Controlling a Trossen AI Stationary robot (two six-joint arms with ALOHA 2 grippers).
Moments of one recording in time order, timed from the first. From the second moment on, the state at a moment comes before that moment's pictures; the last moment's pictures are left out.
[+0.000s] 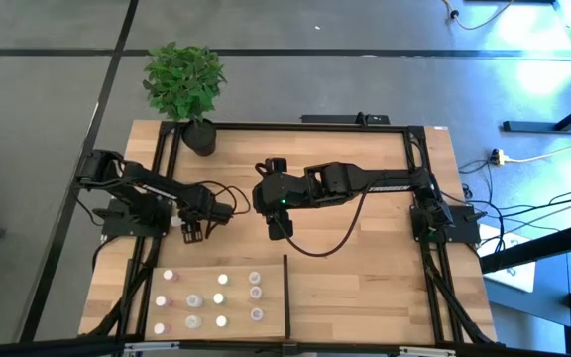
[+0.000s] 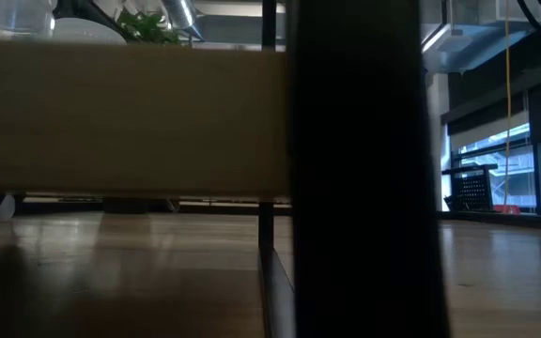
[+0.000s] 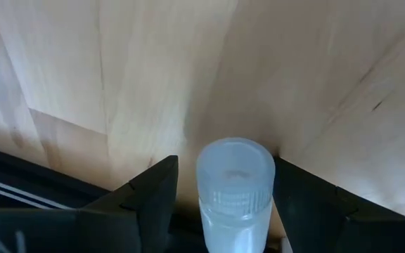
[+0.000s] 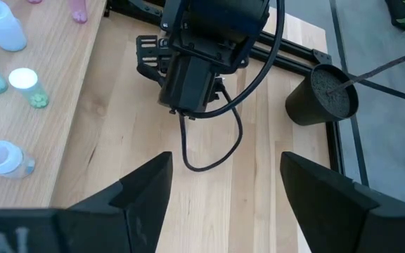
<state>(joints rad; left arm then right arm) -0.05 1.50 0.63 -1.07 -0.11 -0.38 0.15 2.09 2.34 -1.03 0.29 -0.19</state>
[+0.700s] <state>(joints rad) -0.07 1.50 0.64 -1.04 -0.12 -0.42 0.15 2.09 2.34 -1.03 0.29 -0.19</state>
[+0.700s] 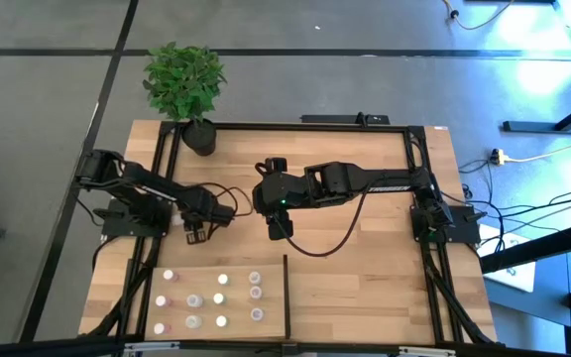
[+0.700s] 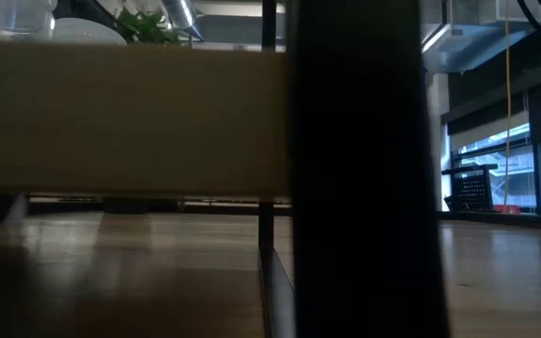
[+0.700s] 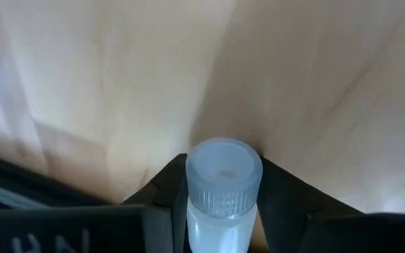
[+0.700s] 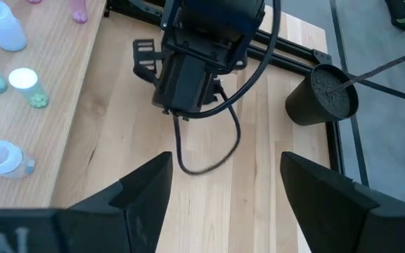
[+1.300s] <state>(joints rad) -0.24 1.29 0.71 -0.97 -0.35 -0.79 0.15 2.09 2.34 -1.00 0.29 -0.19</state>
